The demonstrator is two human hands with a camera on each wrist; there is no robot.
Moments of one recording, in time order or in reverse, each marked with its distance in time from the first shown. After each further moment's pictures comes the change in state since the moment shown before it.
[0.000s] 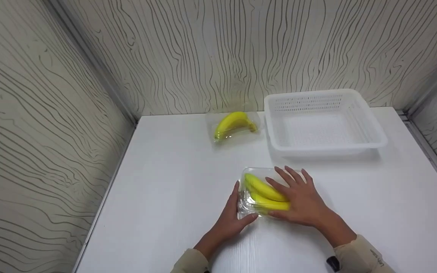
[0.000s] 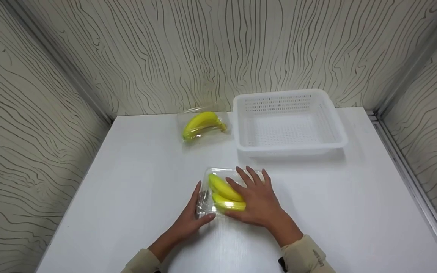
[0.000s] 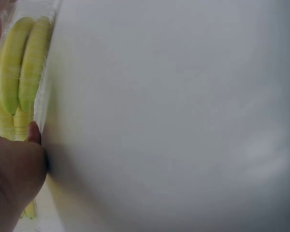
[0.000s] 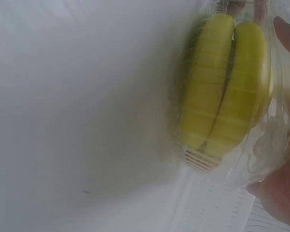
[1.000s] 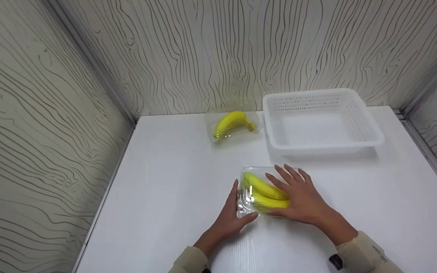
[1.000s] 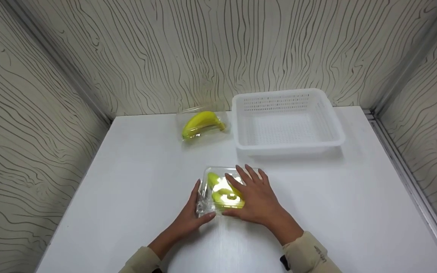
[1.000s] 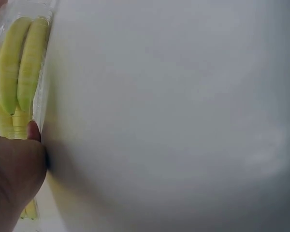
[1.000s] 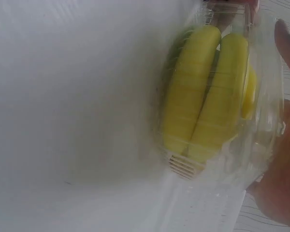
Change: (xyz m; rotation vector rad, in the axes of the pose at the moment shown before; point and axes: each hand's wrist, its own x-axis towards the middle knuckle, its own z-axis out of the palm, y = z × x) left_hand 0.000 -0.002 -0.001 0.032 -0.004 0.014; right_hand -0.003 -0.010 -0.016 0.062 -0.056 0.038
